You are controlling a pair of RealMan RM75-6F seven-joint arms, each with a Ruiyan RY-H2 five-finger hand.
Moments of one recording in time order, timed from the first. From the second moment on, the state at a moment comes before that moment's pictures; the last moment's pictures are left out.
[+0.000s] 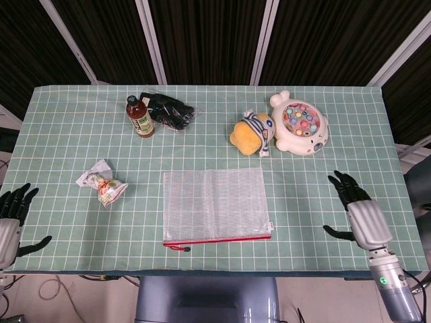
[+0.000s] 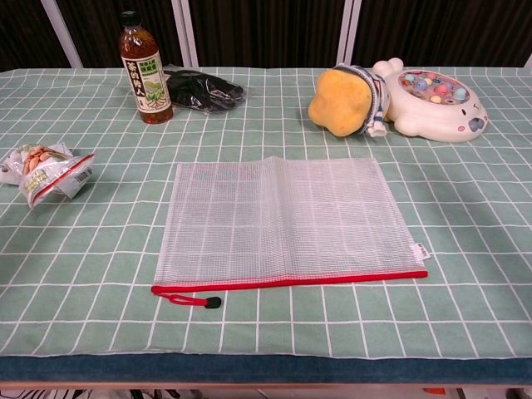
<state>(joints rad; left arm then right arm) -0.07 -1.14 -0.02 -1.60 1.53 1.52 -0.01 0.25 -1.12 0.14 -1.78 -1.53 1.33 -0.03</state>
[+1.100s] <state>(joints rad) -0.08 -1.14 -0.03 -1.60 1.53 1.51 -0.01 0.70 -1.70 0.25 -1.86 -1.07 1.03 -0.54</state>
